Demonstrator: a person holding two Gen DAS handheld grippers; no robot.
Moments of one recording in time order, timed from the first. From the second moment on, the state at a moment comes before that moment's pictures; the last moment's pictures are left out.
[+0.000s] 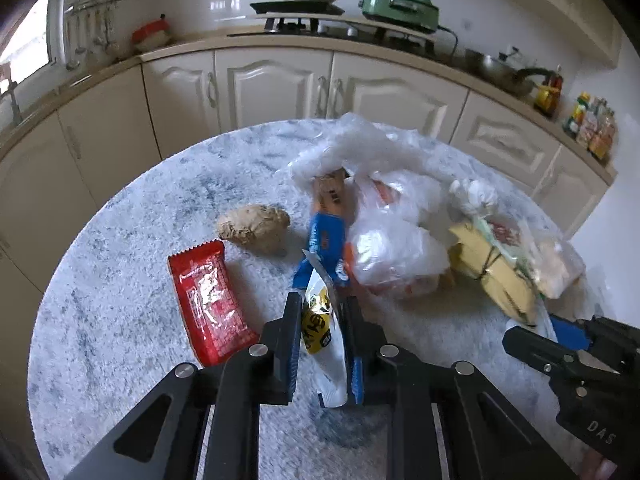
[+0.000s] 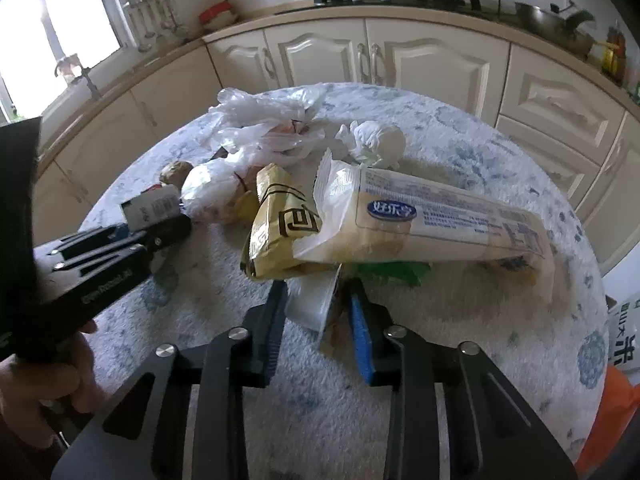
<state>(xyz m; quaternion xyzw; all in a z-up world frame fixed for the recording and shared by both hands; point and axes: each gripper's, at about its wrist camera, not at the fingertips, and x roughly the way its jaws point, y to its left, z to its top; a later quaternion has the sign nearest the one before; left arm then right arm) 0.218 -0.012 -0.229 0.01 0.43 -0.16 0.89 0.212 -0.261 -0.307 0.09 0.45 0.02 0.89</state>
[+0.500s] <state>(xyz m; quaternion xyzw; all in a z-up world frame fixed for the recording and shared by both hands) 0.160 -0.010 -0.206 -0.02 0.42 -0.17 0.89 0.183 -0.276 -0.302 0.12 0.45 0.04 0.88</state>
